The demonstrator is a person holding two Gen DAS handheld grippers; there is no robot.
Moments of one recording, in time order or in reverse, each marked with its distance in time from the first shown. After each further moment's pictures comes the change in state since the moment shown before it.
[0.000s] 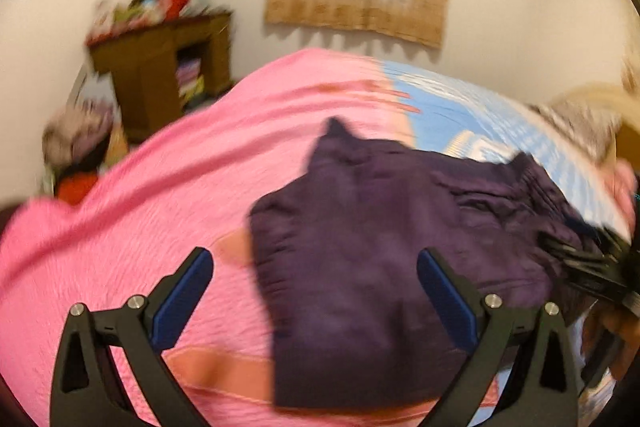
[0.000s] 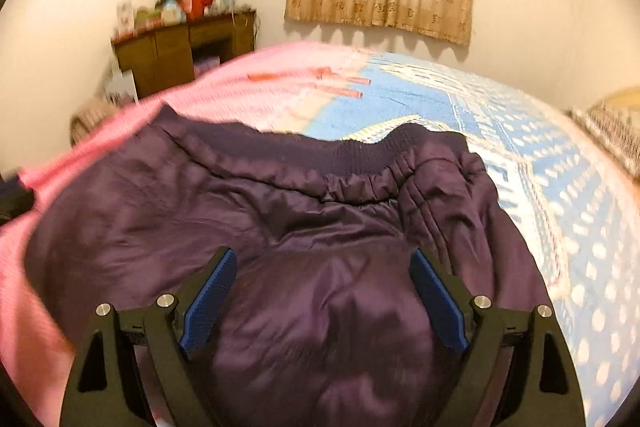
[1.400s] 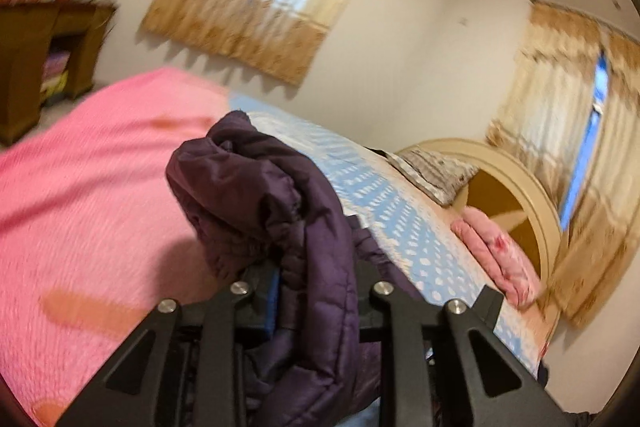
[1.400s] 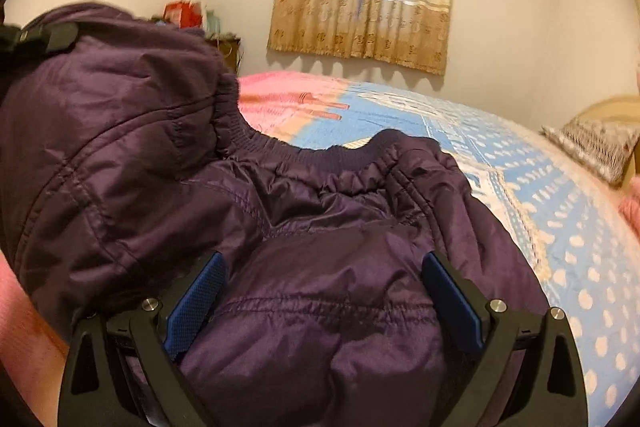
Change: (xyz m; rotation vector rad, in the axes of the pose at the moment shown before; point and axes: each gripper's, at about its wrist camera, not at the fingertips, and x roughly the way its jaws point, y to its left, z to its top) left arm -0.035 -0.080 0.054 -0.001 -0.098 -0.636; right arm -0.013 0.003 -0.035 -0.027 -0.137 -0.096
